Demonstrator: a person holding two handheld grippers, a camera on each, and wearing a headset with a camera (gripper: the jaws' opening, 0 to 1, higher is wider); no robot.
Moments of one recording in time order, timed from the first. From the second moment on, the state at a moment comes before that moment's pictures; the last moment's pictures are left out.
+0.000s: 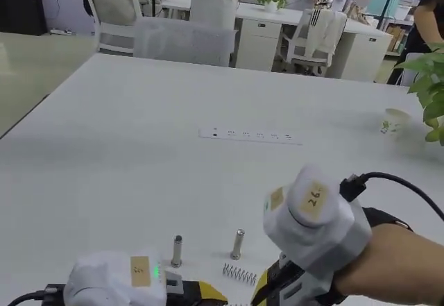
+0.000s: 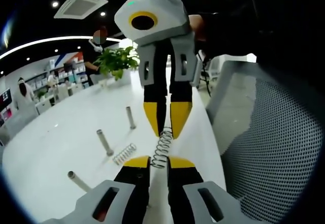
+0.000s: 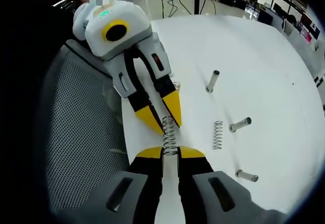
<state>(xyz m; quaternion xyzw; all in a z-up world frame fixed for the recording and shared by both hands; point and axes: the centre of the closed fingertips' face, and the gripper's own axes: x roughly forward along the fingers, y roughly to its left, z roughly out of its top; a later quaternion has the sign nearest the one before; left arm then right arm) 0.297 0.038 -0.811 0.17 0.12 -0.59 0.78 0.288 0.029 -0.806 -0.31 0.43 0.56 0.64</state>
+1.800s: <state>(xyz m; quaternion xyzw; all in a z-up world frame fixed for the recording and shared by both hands) 0.300 0.033 -0.798 0.15 0.11 -0.58 0.79 0.295 0.053 -0.787 -0.31 0.38 0.57 0.65</state>
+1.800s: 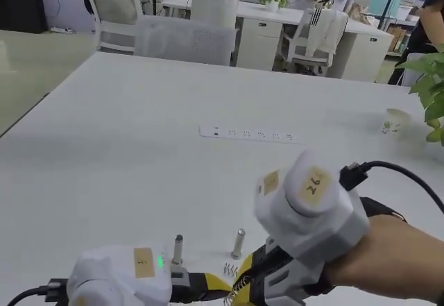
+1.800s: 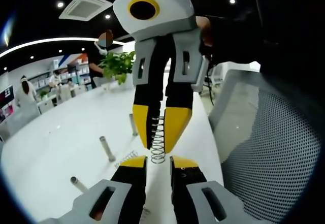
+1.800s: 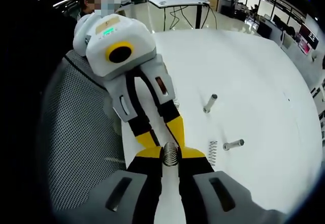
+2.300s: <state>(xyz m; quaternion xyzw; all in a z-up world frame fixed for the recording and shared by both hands) 0.306 0.053 -0.802 0.11 0.14 -0.55 0.82 0.310 0.028 -0.782 -0.31 0.39 0.55 0.67</state>
